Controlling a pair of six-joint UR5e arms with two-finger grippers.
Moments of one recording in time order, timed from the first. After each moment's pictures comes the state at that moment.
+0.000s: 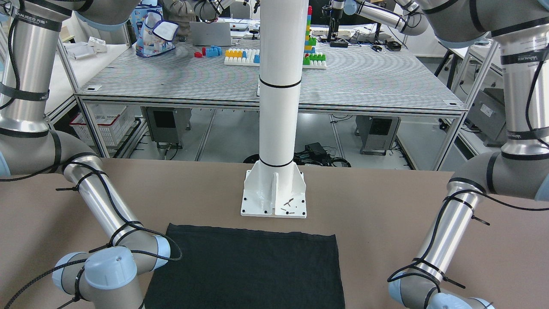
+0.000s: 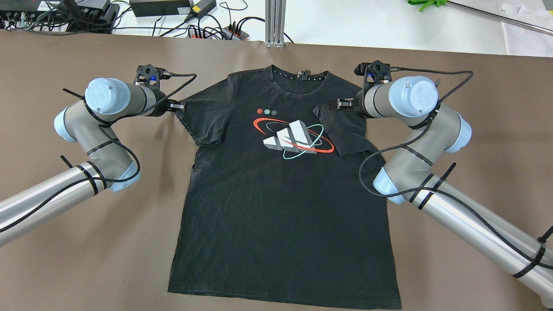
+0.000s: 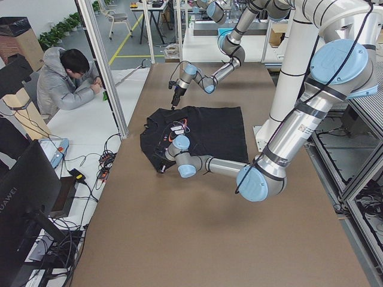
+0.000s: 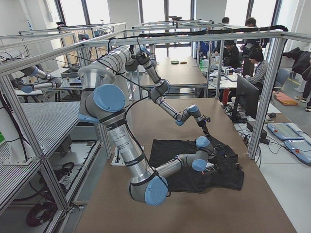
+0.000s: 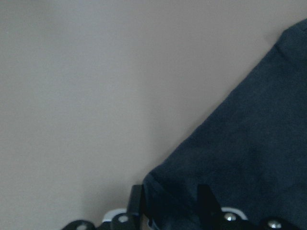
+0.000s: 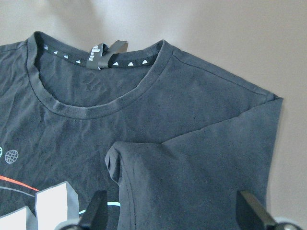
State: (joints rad) left arm -0.85 -2.22 -1.04 -2.54 -1.76 -0.96; right arm 0.85 -0.96 1.32 -0.86 1.77 1.01
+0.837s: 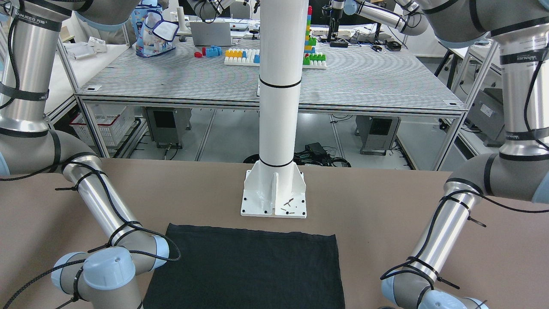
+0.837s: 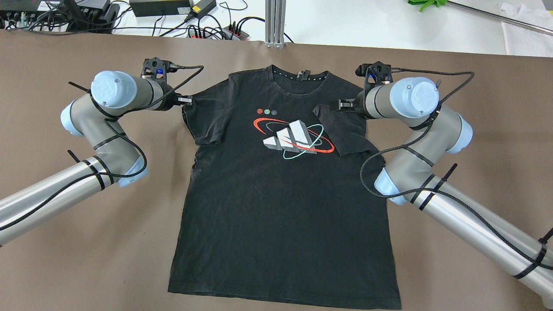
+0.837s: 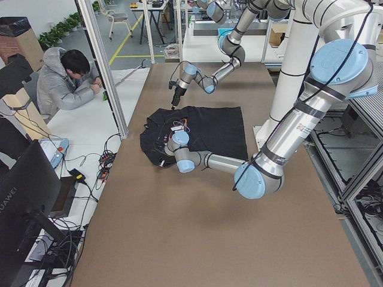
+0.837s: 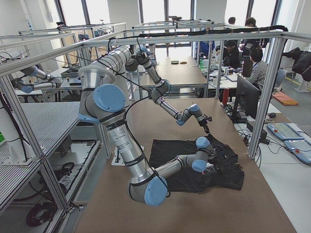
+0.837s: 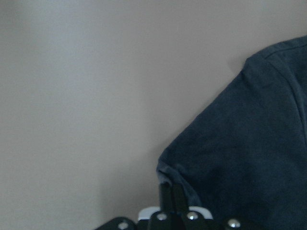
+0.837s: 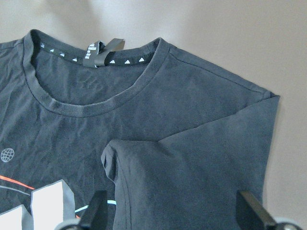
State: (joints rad) left arm -0.85 -2.25 -1.05 -2.52 -1.76 -0.98; right arm 0.85 -0.96 1.32 -0.86 1.77 1.01
